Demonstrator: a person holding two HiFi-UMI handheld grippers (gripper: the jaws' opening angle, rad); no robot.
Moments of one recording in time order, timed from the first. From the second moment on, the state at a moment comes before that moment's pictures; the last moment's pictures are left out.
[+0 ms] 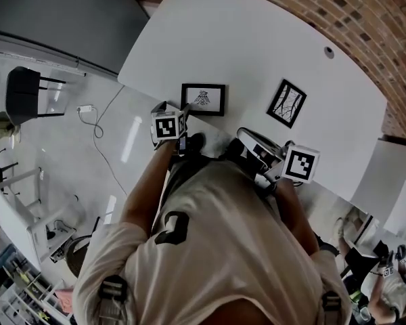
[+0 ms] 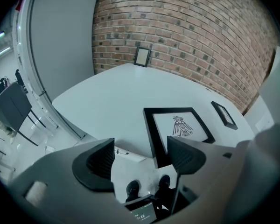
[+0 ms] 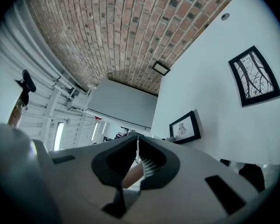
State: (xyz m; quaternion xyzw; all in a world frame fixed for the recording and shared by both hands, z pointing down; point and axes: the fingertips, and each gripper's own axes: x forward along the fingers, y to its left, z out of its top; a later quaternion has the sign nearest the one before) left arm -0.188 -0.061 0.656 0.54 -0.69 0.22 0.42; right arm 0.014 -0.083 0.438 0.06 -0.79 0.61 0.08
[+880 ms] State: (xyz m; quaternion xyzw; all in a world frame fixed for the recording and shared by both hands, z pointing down) left arm -0.182 -0.048 0.684 0.51 -0.59 -0.07 0.62; right arm -0.001 -0.091 0.436 0.04 -0.79 0.61 0.08
